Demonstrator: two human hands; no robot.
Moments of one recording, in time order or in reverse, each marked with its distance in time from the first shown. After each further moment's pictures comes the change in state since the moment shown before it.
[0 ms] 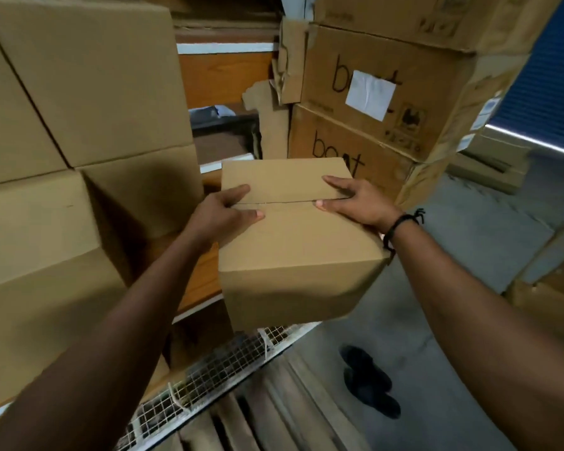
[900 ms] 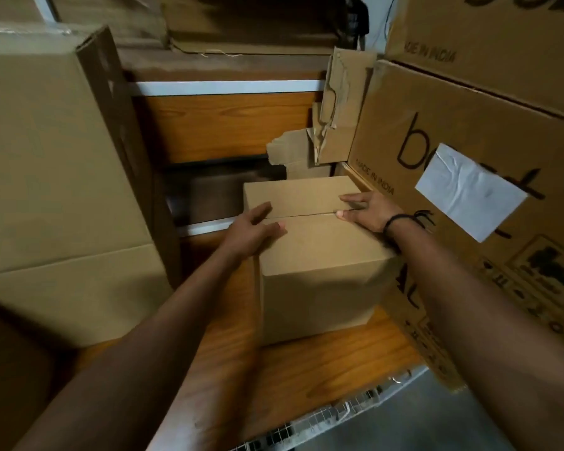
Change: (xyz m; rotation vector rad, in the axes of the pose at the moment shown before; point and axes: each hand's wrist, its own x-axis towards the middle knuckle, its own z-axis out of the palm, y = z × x) left_hand 0.357 -0.008 0.035 -0.182 0.115 -0.081; right_hand 0.412 0.042 -0.061 -0.156 -0.154 -0.001
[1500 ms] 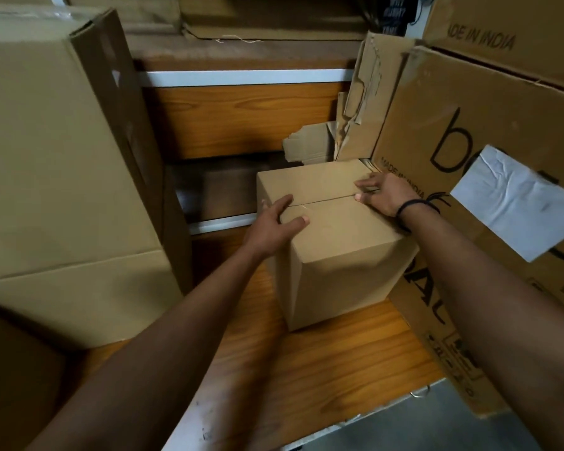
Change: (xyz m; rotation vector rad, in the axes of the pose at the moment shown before) left_hand 0.036 -0.007 0.007 0.172 0.075 0.015; right_hand 0.068 -0.012 0.001 -0.194 0.060 -0.073
